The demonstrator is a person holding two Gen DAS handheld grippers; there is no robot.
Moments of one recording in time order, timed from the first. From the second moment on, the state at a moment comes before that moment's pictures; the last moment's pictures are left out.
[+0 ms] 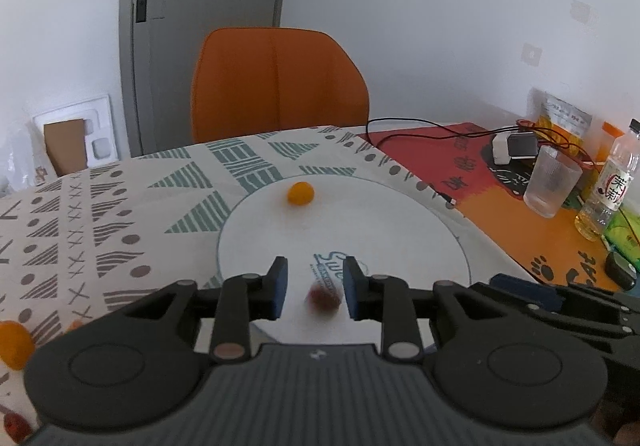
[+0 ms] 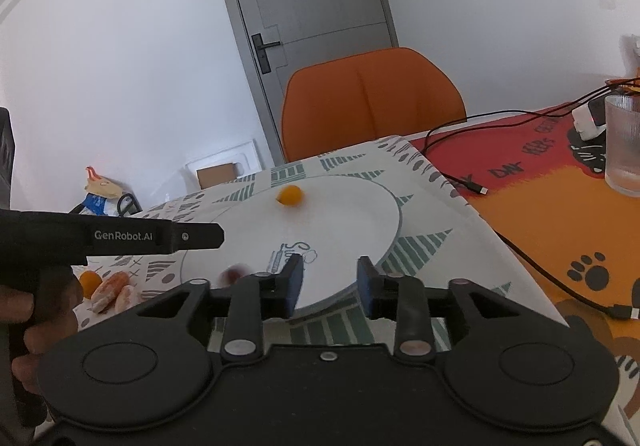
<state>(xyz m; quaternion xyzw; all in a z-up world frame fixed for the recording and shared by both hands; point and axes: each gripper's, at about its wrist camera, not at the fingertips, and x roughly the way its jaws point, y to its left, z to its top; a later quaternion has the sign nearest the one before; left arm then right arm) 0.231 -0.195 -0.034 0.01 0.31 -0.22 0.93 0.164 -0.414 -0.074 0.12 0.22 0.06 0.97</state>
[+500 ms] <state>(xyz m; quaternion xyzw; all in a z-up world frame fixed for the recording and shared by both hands) 0.206 -0.130 -0.010 -0.03 0.27 -0.14 0.95 0.154 -0.405 -0.071 0.13 0.21 0.07 0.97</state>
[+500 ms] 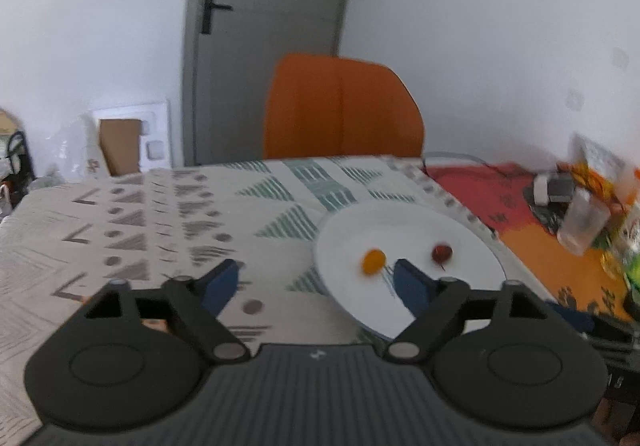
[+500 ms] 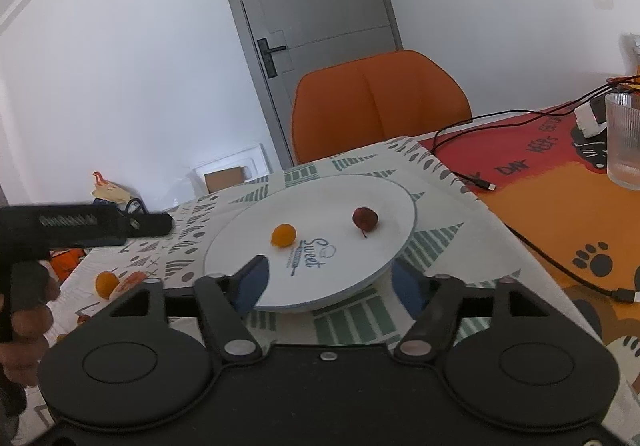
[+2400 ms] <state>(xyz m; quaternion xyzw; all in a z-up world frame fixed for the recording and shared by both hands) 0.107 0.035 -0.002 -0.10 0.25 -0.05 0.96 0.126 -0.299 -0.032 0.09 0.22 0.17 0.95</state>
